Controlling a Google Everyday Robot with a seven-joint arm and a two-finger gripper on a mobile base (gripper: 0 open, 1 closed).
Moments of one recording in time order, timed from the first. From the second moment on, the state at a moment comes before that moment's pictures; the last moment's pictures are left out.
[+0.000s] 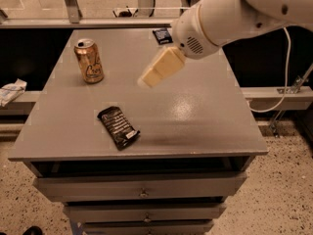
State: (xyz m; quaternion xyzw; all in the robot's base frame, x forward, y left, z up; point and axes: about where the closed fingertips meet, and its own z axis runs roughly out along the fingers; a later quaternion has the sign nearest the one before) arm 0.552 -0.023 0.975 -0.52 0.74 0.13 0.41
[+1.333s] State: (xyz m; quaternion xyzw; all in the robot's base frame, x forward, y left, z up) arm 0.696 0.112 0.928 -0.45 0.68 0.28 0.51
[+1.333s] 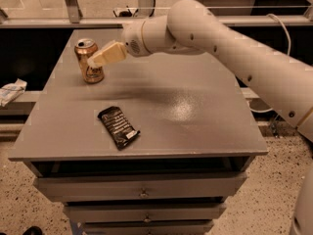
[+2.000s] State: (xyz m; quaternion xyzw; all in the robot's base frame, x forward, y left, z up) arm 0.707 0.157 0.905 -0.45 0.66 0.33 0.50
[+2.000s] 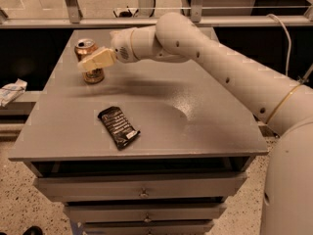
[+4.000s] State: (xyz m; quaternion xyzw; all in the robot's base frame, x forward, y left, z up) arm 0.744 0.073 0.949 -0.57 0.67 0.21 0.43
